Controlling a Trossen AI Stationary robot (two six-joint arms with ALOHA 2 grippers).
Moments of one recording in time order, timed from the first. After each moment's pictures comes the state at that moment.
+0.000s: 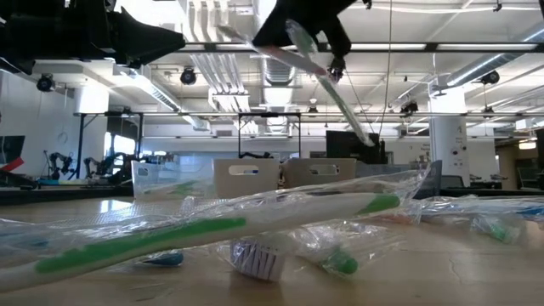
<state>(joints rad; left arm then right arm) -0.10 0.74 0.19 0.74 -0.33 0.32 0.29 1.71 1.23 -0.04 0.74 0.49</state>
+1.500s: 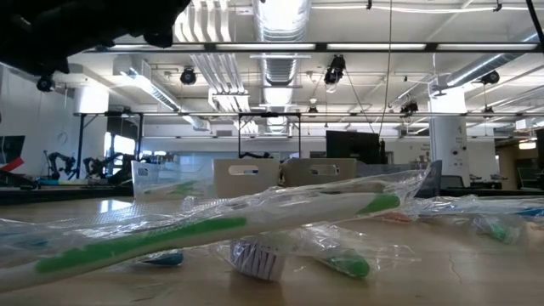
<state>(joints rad) -0.10 1.05 0.25 1.15 0.07 0.23 0.36 1.83 1.13 1.09 0.57 -0.38</state>
